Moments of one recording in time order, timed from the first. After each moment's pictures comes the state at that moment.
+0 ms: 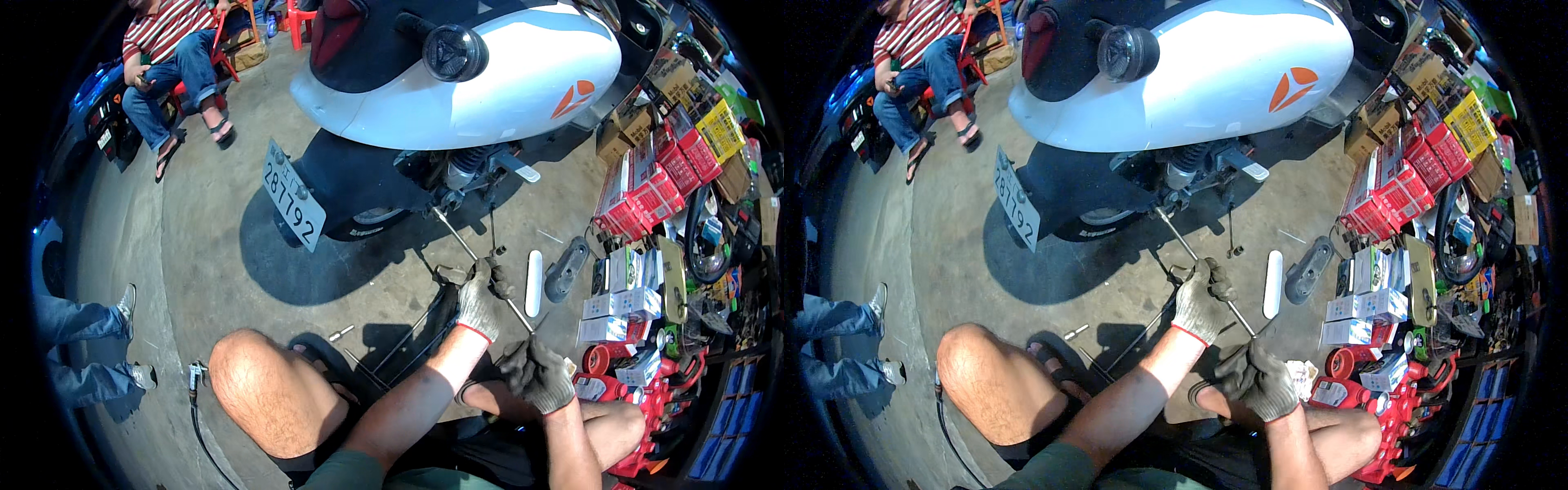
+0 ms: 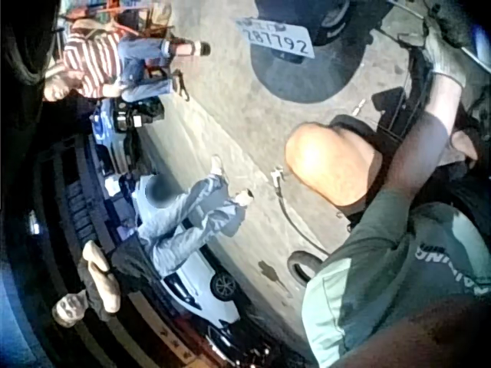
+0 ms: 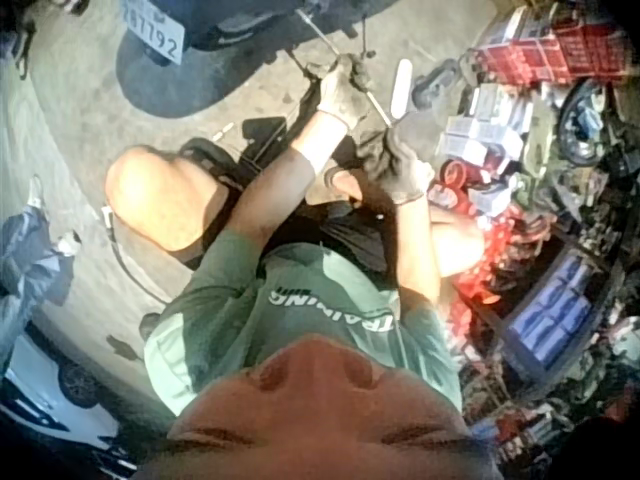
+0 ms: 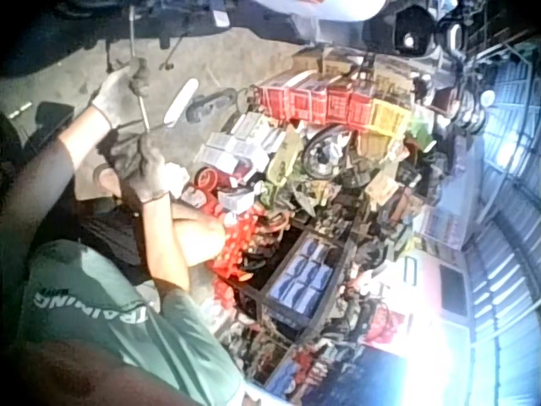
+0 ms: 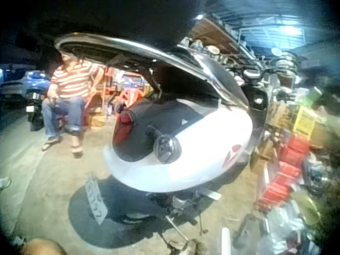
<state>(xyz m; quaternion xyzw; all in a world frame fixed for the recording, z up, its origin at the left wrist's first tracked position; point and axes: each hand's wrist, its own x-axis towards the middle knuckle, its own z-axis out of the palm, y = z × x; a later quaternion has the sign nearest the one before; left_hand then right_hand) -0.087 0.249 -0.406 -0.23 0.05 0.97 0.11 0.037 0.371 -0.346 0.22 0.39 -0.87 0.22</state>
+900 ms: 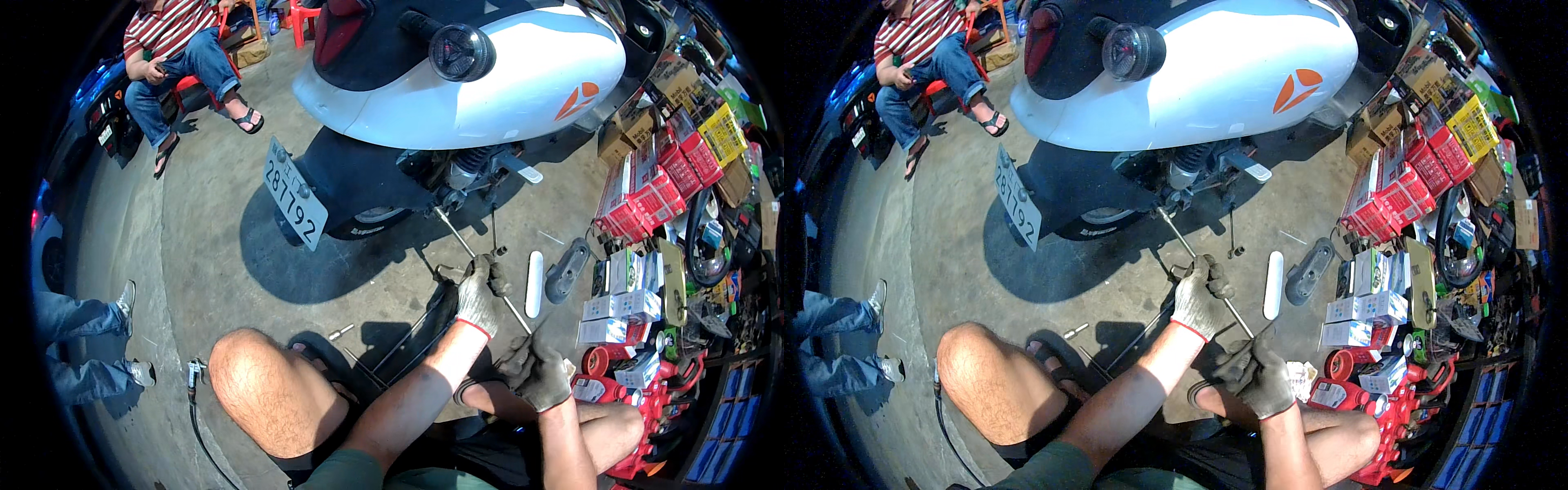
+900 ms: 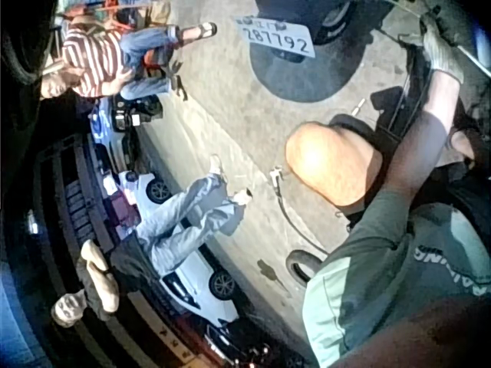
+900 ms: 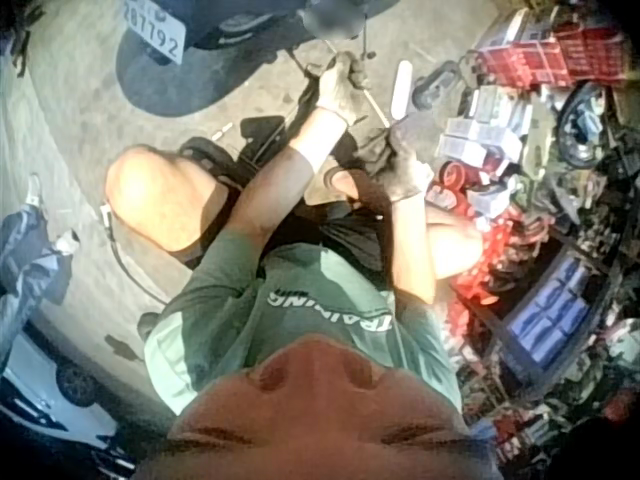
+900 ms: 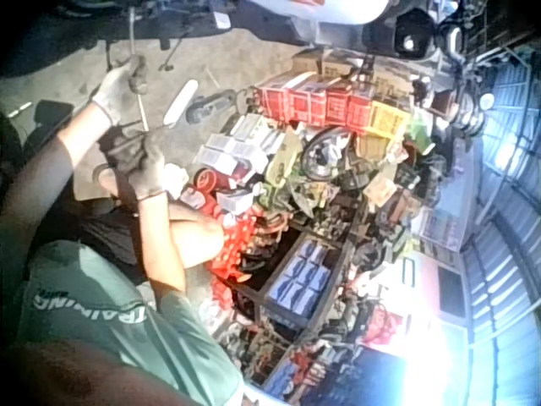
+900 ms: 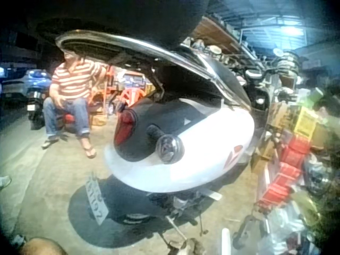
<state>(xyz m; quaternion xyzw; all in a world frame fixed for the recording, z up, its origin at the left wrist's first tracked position) -0.093 0.247 -0.412 -0.20 0.06 0.97 0.10 0.026 0.364 -0.350 0.31 0.41 -0.83 0.20</state>
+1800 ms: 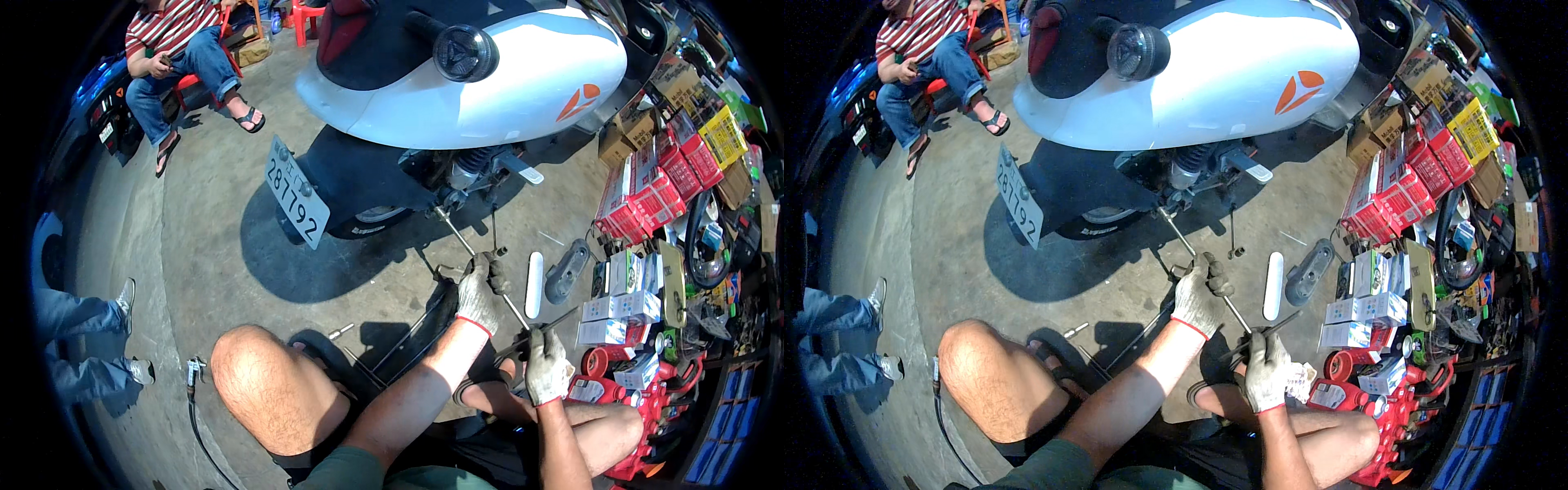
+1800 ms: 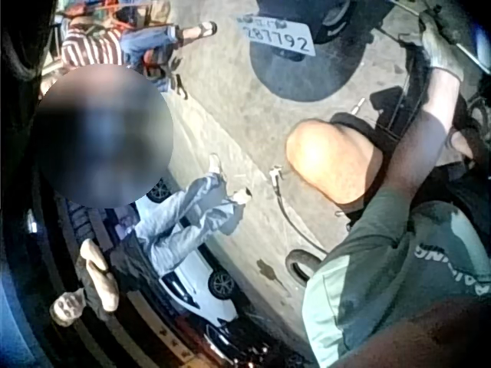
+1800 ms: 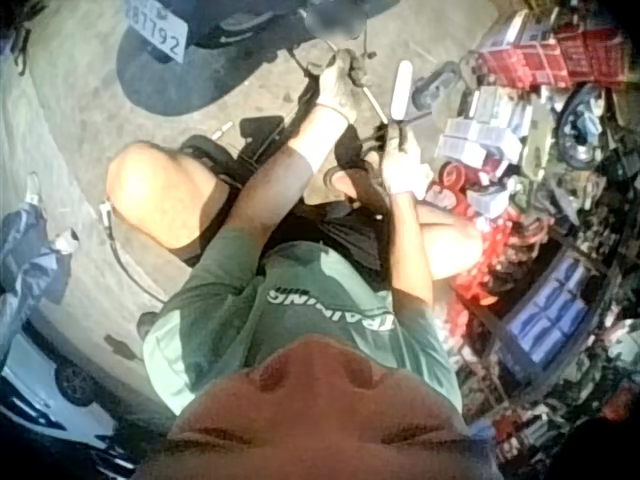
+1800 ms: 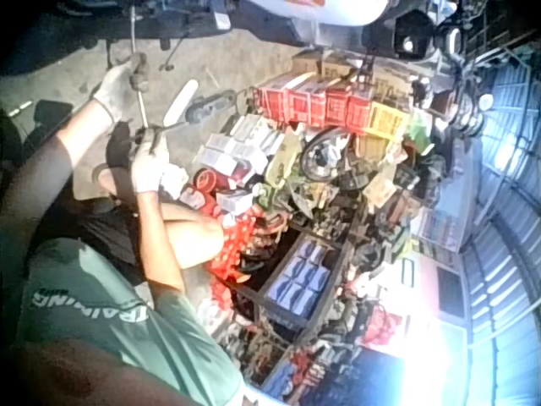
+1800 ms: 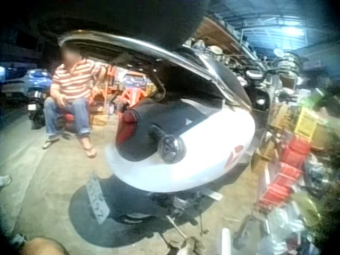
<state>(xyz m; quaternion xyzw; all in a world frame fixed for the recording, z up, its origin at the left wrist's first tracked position) -0.098 0.244 -0.415 -0.19 0.04 0.98 0.10 0.020 0.370 -0.370 0.13 0.89 -0.43 -0.04</state>
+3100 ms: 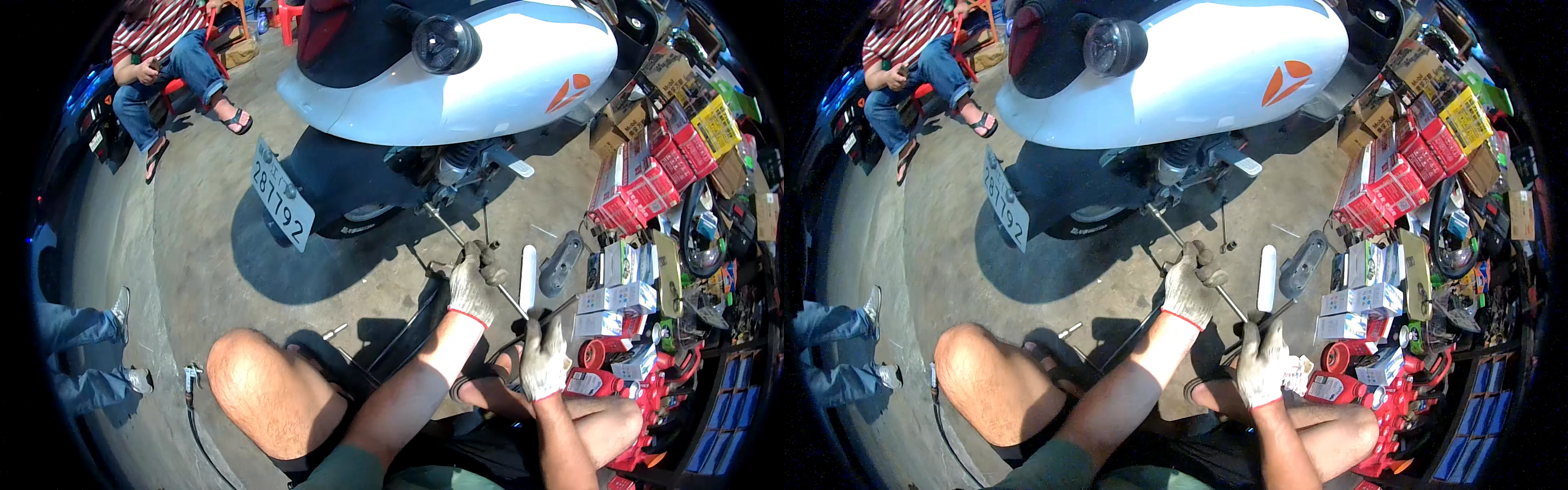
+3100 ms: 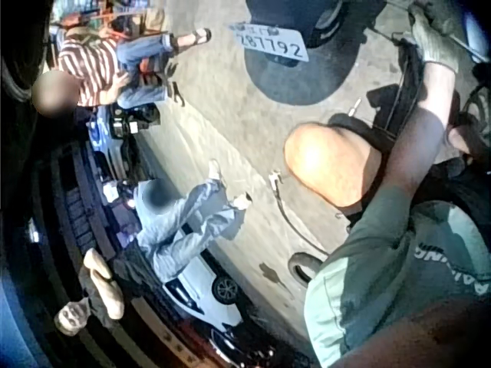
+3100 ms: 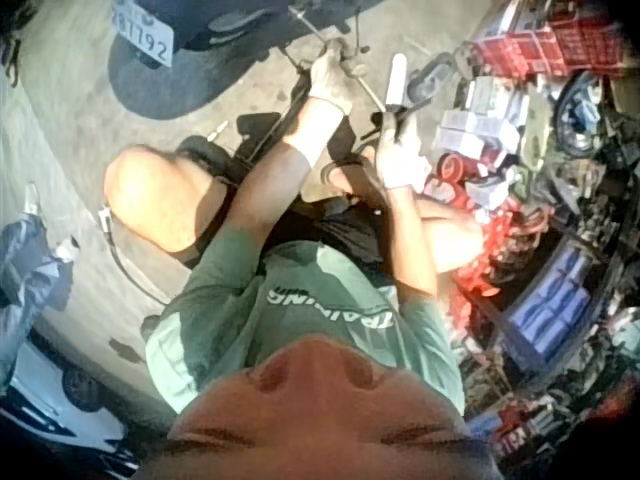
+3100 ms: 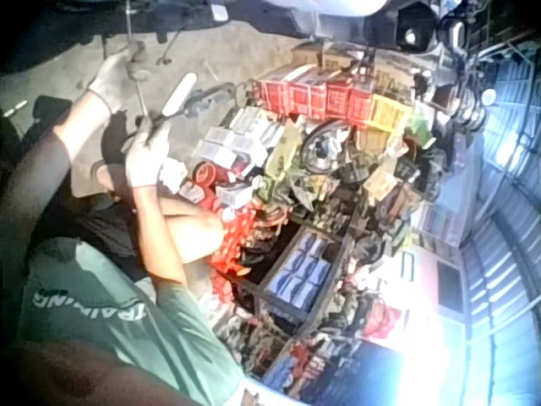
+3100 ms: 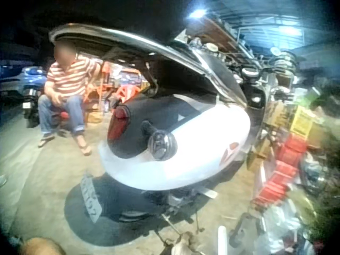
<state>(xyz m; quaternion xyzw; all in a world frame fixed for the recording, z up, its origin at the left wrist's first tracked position) -0.107 0.234 -0.398 -0.19 0.02 0.98 0.10 0.013 0.328 -0.327 0.13 0.90 -0.39 -0.12</state>
